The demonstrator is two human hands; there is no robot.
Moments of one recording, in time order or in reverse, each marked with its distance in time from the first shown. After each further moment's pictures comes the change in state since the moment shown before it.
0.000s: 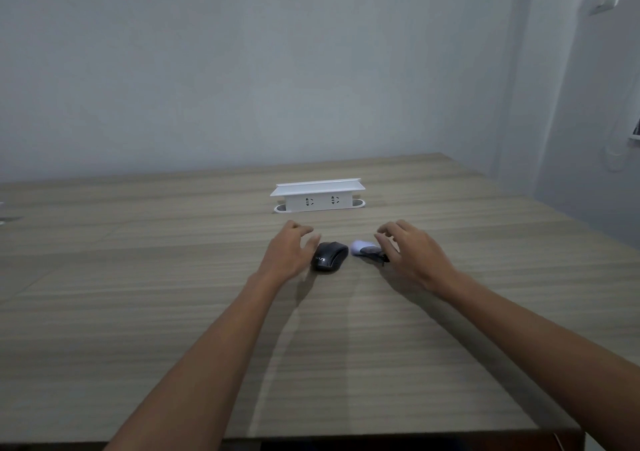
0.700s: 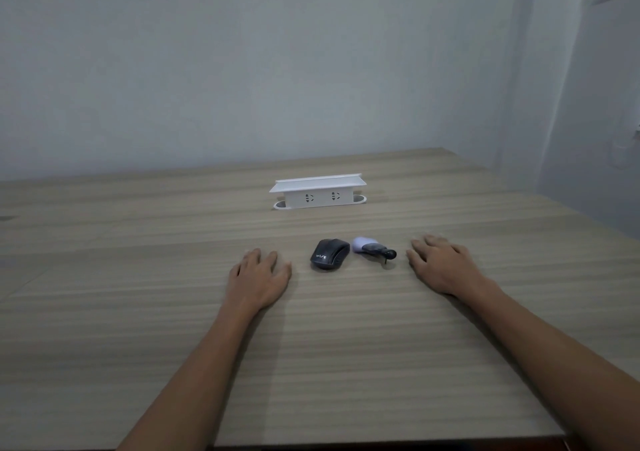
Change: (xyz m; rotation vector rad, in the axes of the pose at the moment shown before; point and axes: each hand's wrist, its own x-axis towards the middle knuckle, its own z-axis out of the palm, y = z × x) left_hand -0.032 -0.062 0.009 0.319 -0.125 -0.277; right_hand -0.017 0.052 0.016 -0.217 -0.348 0.331
